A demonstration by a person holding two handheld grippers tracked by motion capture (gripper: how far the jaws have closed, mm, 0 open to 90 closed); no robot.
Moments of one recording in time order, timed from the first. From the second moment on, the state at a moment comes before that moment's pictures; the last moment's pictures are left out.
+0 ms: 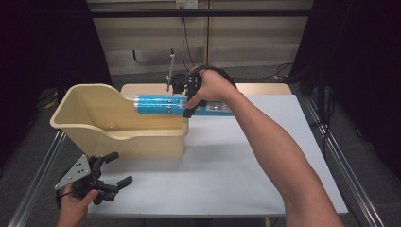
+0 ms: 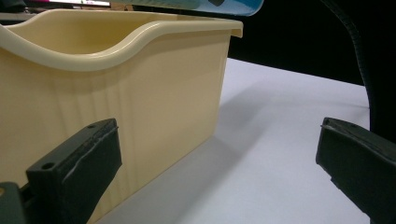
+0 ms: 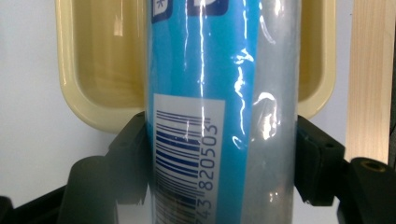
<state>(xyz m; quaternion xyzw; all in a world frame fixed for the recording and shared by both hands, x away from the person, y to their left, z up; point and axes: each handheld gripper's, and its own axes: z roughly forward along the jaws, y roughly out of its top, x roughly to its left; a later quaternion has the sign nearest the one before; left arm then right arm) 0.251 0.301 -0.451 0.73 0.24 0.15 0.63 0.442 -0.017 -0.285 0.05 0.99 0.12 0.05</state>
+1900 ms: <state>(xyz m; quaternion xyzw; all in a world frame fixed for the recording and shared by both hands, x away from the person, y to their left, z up) 0.254 0.300 -0.452 0.73 0.24 0.14 0.62 0.445 0.020 -0.292 0.04 0.99 0.12 0.05</state>
